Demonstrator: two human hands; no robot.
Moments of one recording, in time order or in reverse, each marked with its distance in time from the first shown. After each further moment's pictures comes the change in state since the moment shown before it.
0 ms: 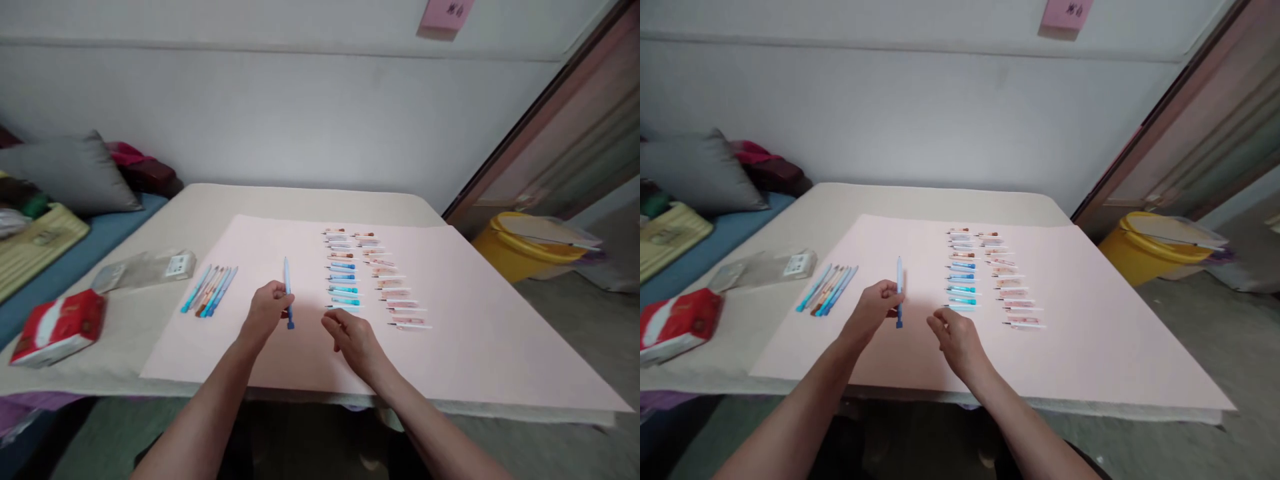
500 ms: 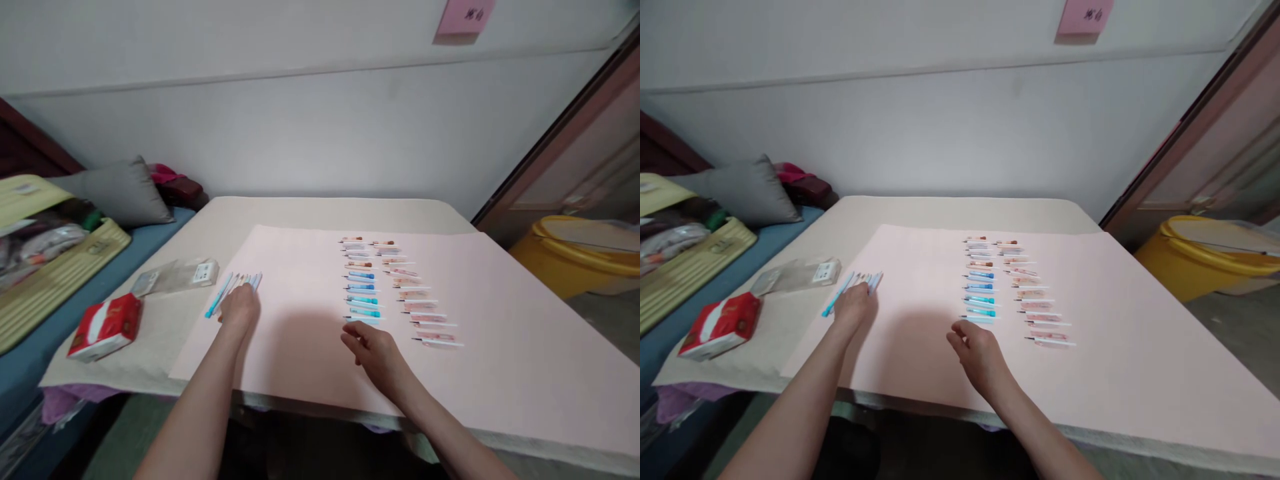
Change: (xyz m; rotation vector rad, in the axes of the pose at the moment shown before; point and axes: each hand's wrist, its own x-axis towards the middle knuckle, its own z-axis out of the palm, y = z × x) left_hand 0.055 -0.041 -0.091 1.157 0.299 -0.198; right_hand 0.002 0.010 0.000 -0.097 -0.002 -0.049
